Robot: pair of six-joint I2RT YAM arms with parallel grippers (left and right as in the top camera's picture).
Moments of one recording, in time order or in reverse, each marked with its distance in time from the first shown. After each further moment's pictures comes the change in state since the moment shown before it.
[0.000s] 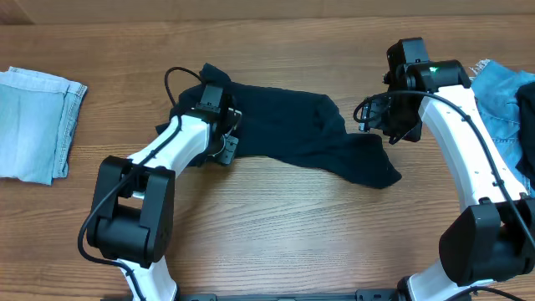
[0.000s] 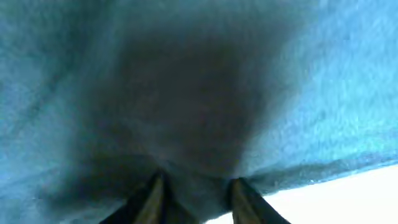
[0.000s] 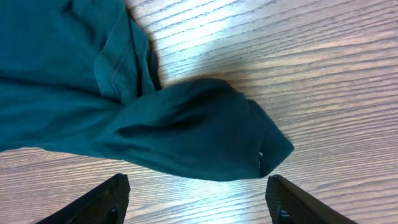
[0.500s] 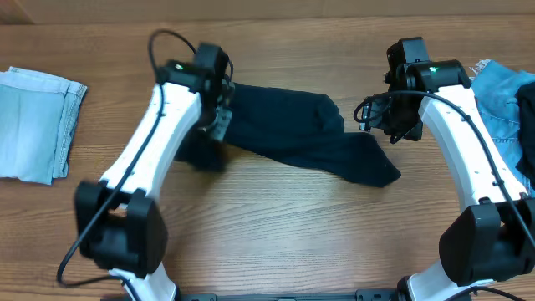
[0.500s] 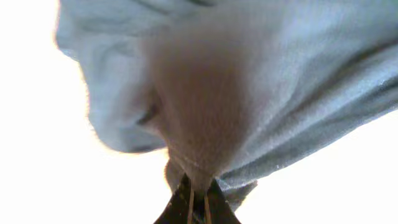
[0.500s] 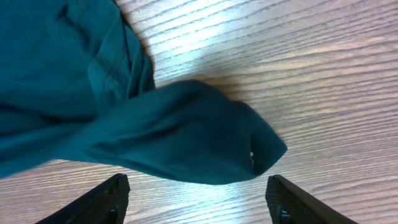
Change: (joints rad) left arm 0.000 -0.073 0.447 -0.563 -0.067 -0.042; right arm 0.000 0.000 0.000 0.009 0.021 0.000
